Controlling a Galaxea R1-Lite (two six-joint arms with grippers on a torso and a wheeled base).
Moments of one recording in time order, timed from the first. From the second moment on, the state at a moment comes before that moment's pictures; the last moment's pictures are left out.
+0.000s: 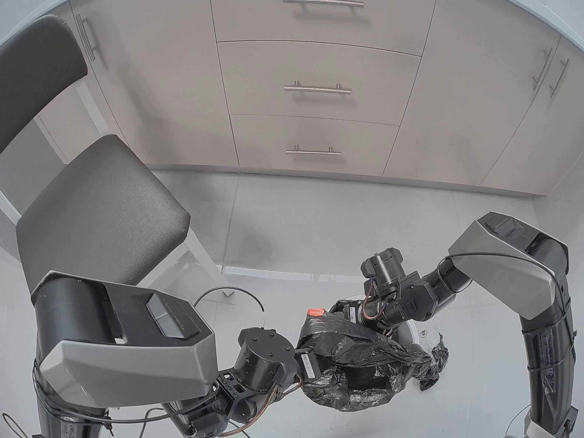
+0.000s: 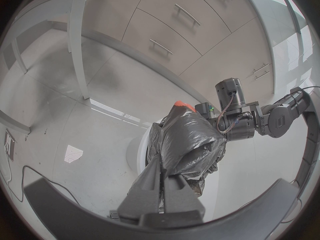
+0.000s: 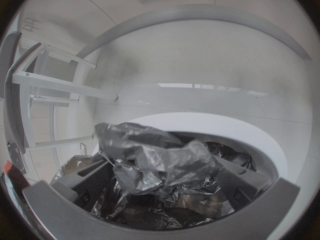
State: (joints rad) left arm -0.87 2.33 -0.58 -1.25 0.23 -0.77; right arm 0.48 2.46 -1.24 -0.27 0.06 0.37
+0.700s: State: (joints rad) left arm -0.87 2.33 -0.57 -1.25 0.23 -0.77; right arm 0.46 2.09 -1.05 -0.18 0.18 0.51
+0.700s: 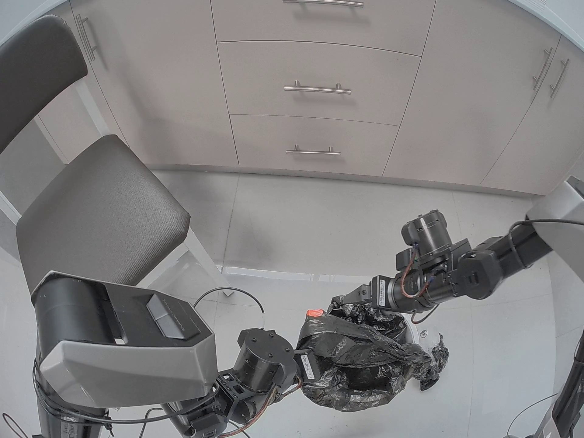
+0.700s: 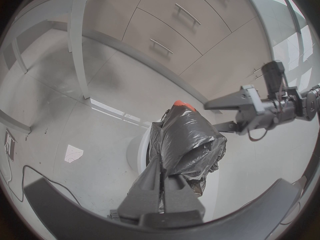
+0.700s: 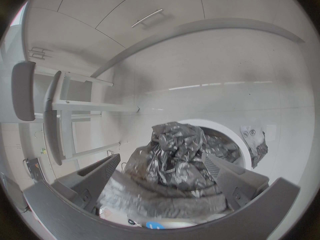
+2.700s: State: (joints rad) left arm -0.87 2.29 -0.58 -1.25 0.23 -0.74; right arm 0.53 2.09 -0.56 -0.82 -0.33 0.10
